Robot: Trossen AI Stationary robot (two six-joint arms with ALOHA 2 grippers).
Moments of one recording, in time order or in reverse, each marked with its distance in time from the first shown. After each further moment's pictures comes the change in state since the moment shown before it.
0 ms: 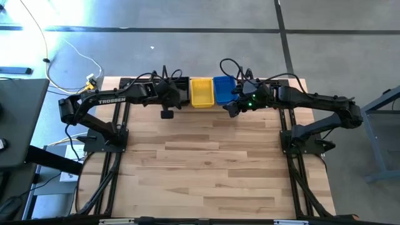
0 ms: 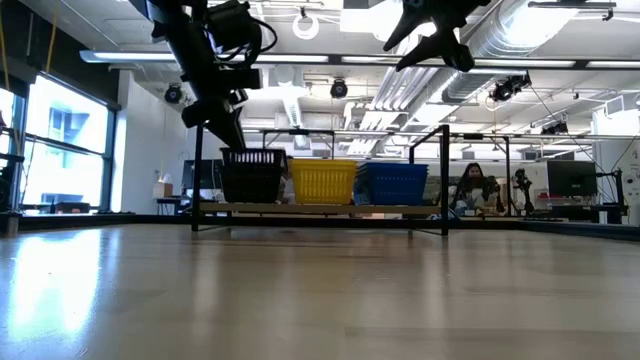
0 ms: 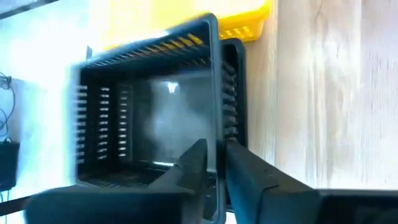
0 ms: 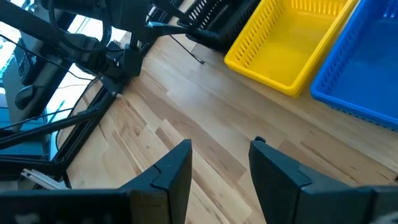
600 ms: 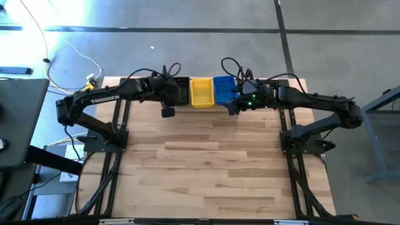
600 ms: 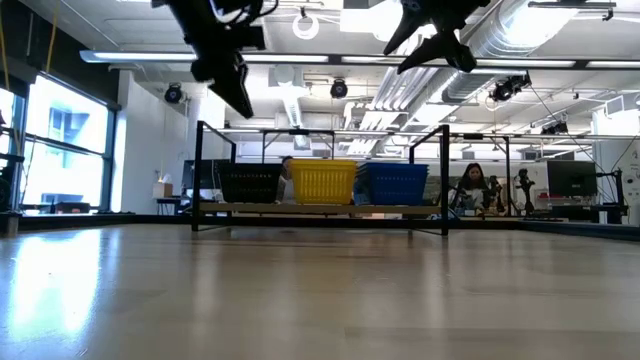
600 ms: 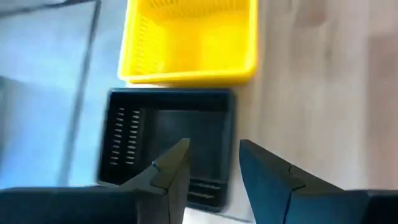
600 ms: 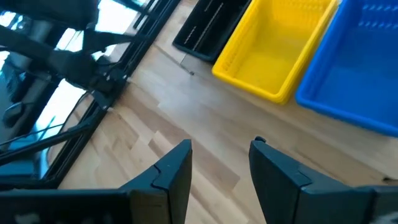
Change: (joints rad) left arm -0.050 -0.028 0.171 -0.164 0.020 -0.106; right arm 0.001 0.000 -0.001 0.000 0.058 0.034
